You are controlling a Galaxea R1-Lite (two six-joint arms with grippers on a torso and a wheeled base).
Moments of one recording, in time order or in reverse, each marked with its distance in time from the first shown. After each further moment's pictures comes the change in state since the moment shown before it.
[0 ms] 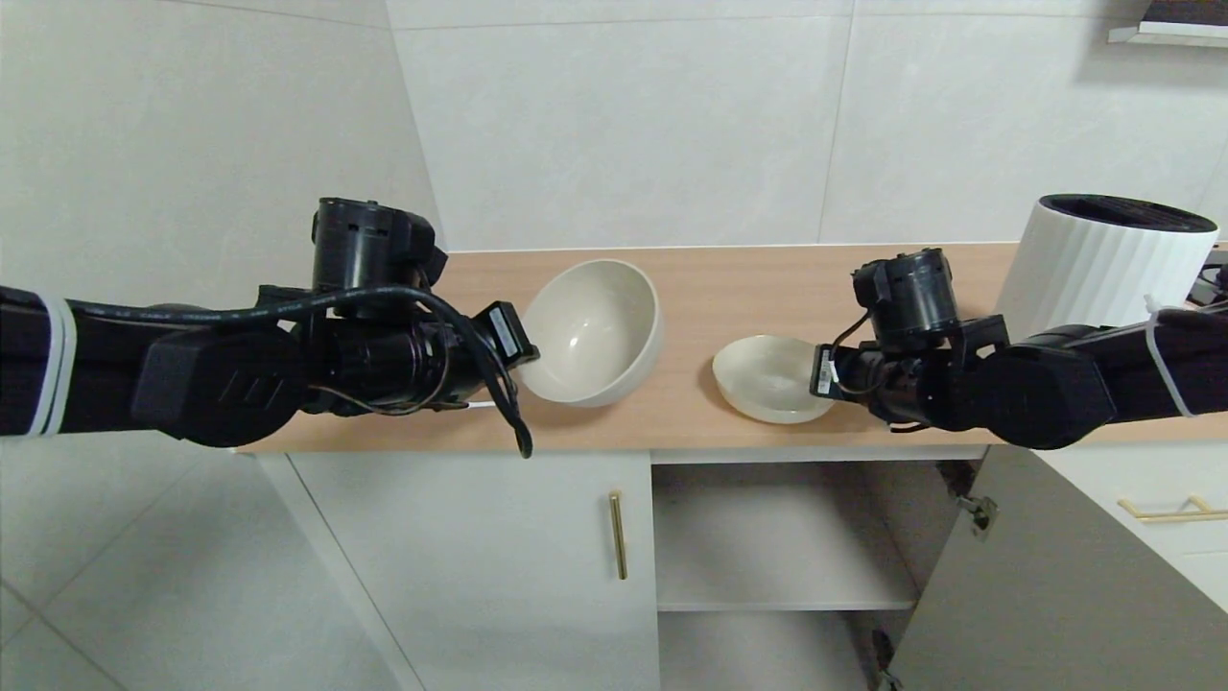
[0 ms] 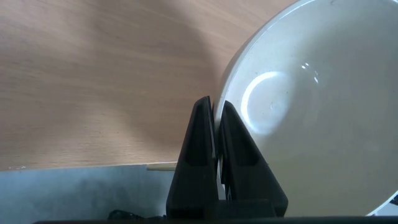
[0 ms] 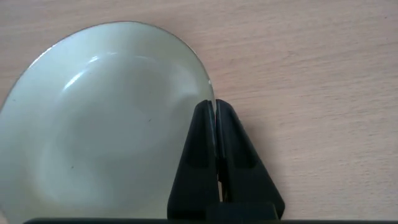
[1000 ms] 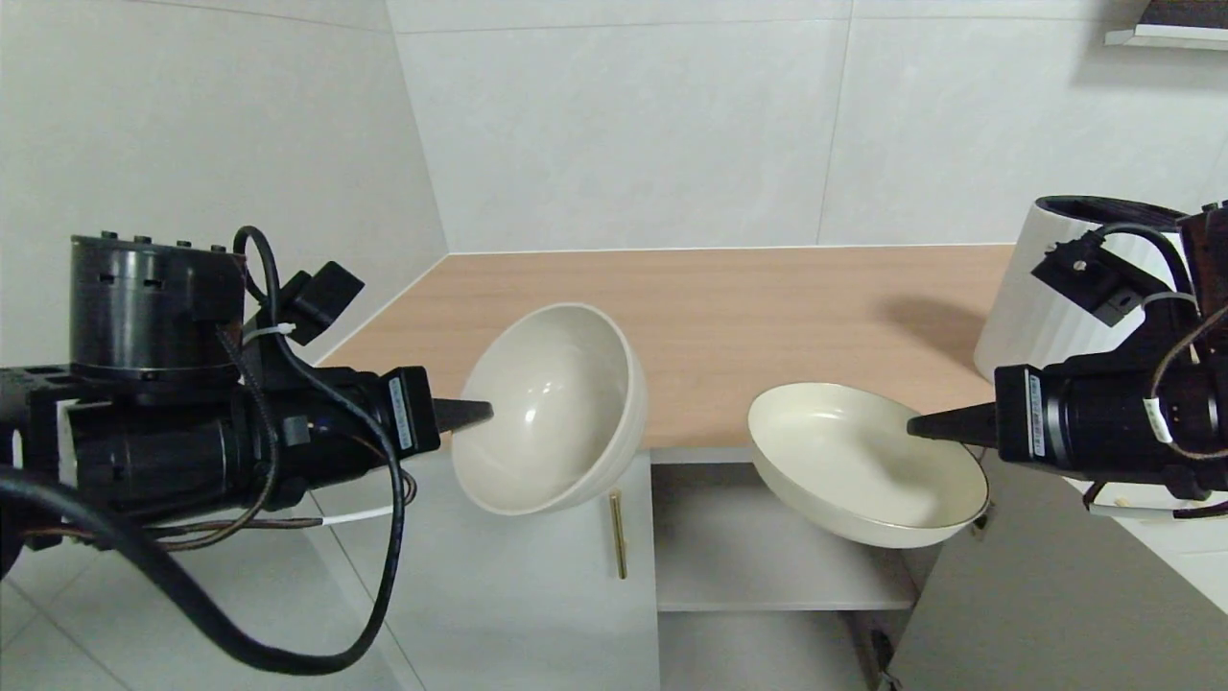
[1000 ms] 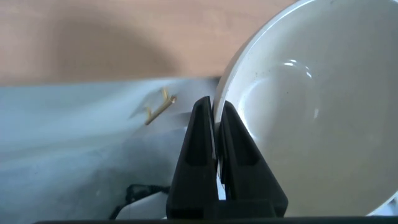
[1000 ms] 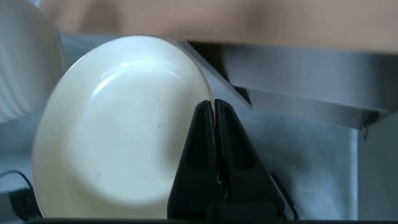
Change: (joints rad) left arm -0.002 -0.352 0.352 -0.020 -0.163 0.172; right arm 0.000 -0.565 0.280 0.316 0.539 0.049
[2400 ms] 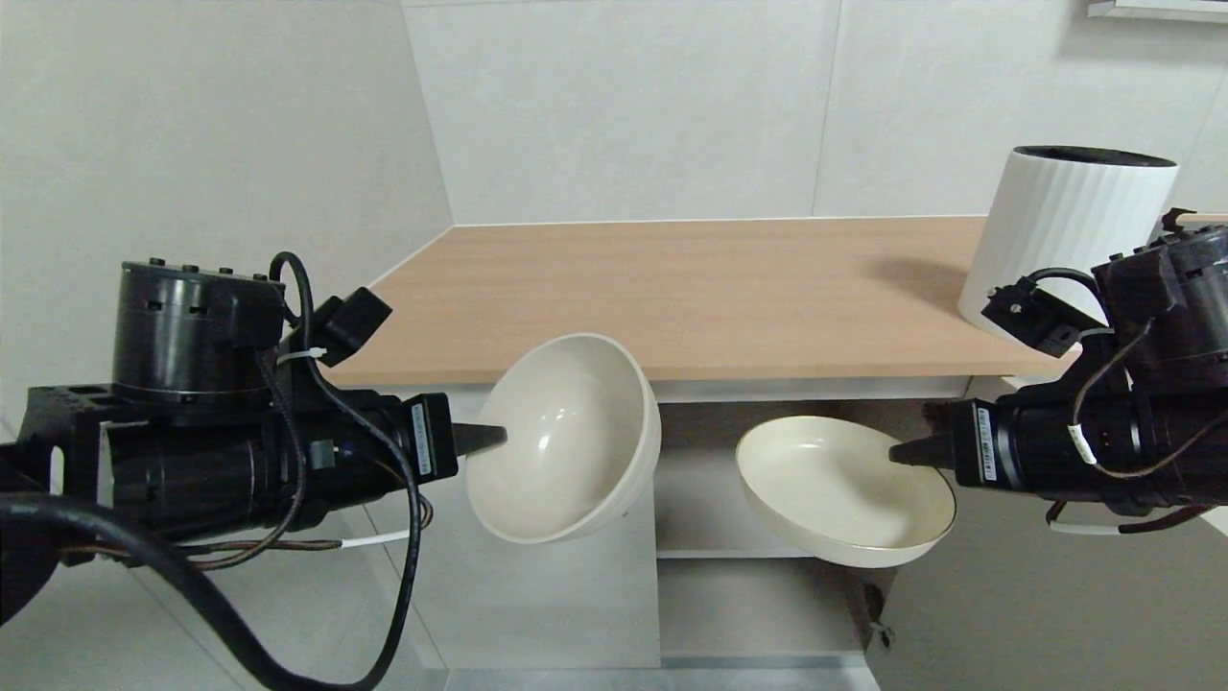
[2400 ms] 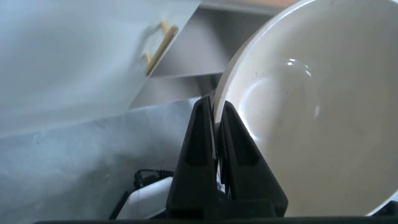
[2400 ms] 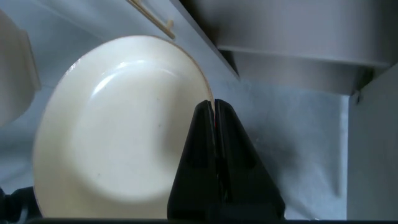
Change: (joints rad) left arm -0.025 0.030 0.022 -0.003 0.002 0.013; right arm -0.001 0.081 0.029 -0.026 -0.026 -0.025
